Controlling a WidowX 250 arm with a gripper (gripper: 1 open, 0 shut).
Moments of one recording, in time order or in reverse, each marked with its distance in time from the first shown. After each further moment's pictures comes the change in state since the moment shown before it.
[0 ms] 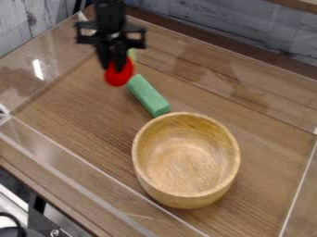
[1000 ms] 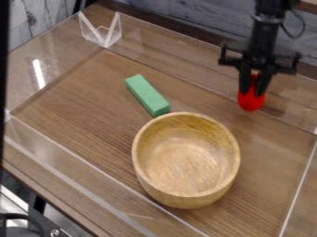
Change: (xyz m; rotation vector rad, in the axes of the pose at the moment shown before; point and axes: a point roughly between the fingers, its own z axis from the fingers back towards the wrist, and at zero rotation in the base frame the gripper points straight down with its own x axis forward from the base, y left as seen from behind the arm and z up) arm 0.007 -0.182 -0.025 -0.014 0.018 -0.027
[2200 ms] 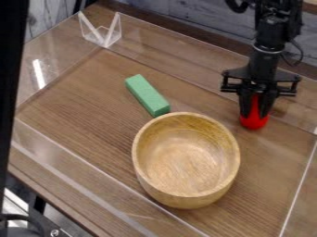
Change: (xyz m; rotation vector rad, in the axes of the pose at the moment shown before) arm 0.003 0.002 -0.033 -0.007 -0.049 0.139
